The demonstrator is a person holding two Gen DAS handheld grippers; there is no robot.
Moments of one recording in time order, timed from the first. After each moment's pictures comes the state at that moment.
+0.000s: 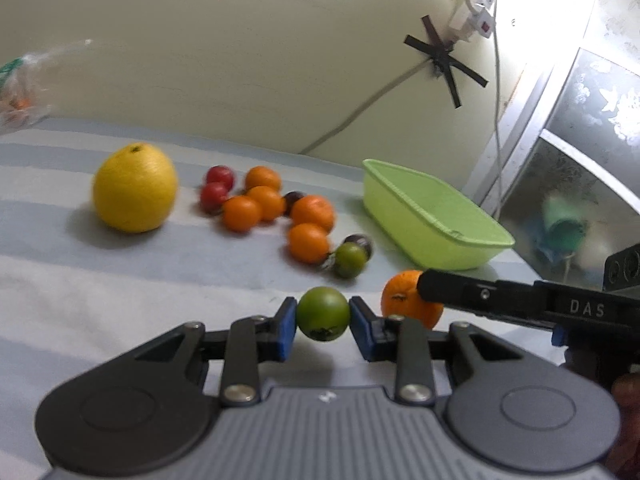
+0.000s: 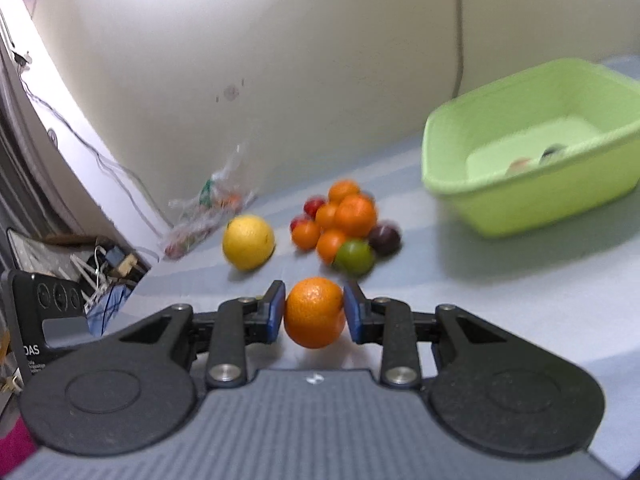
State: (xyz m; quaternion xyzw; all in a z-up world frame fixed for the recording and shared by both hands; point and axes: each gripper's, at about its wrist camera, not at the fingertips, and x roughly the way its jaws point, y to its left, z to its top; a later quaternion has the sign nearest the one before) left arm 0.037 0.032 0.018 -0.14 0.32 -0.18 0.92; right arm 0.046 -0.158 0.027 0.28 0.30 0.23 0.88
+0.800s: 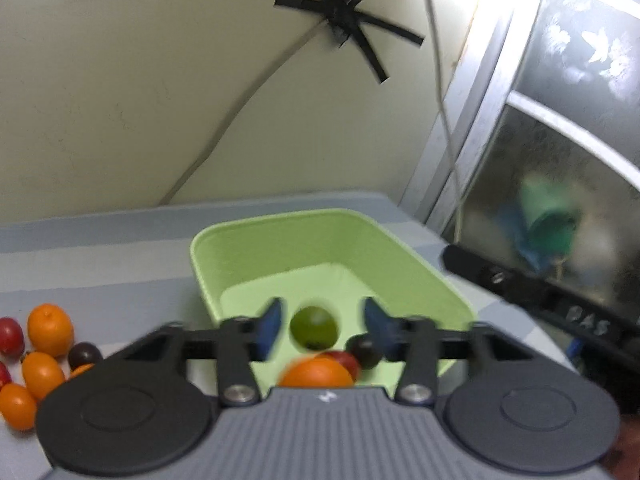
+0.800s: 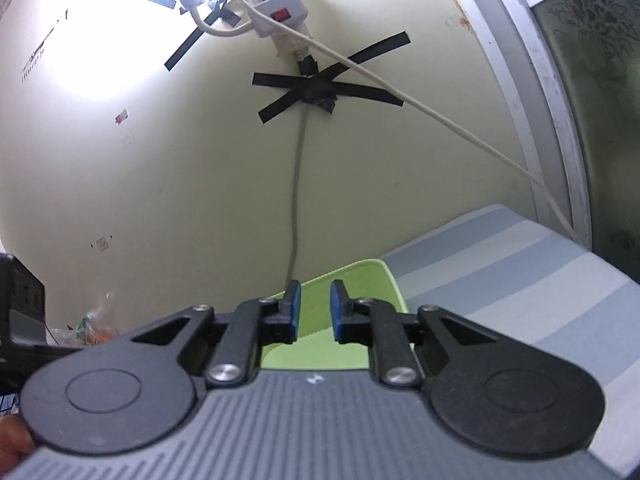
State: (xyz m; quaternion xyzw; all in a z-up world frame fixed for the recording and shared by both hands) left arm 0.171 -0.126 0.046 -0.06 0.34 -0.23 0.91; right arm 0.083 -0.280 0.035 0.26 0.17 0.05 0.95
